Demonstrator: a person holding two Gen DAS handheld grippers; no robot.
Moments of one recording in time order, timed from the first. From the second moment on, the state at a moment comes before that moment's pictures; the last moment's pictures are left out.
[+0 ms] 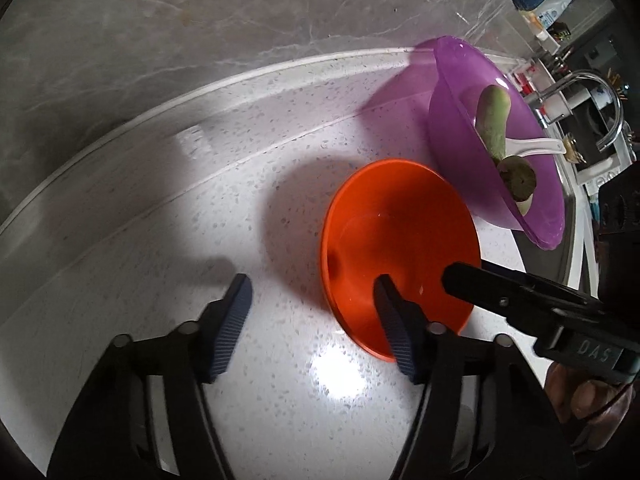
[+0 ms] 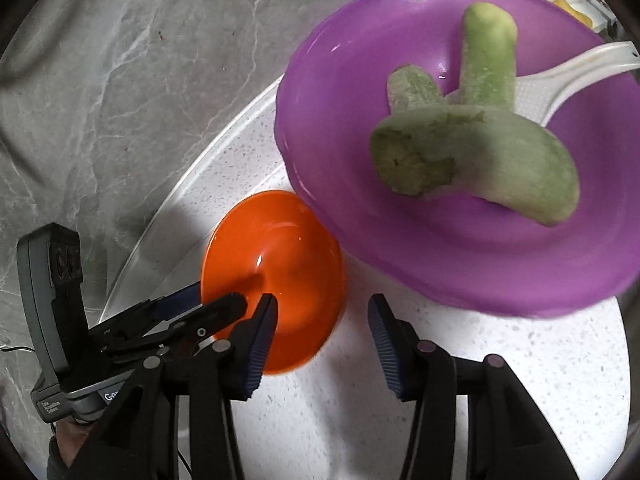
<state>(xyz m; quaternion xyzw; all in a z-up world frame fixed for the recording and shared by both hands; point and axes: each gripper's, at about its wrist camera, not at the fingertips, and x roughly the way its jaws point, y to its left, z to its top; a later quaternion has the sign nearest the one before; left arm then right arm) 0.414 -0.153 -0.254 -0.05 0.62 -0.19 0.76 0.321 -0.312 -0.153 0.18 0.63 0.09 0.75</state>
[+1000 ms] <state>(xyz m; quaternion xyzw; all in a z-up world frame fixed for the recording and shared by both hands) 0.376 -0.196 -0.224 -0.01 0.61 -0.17 0.77 0.300 -0.300 -0.124 0.15 0.62 0.12 0.76</state>
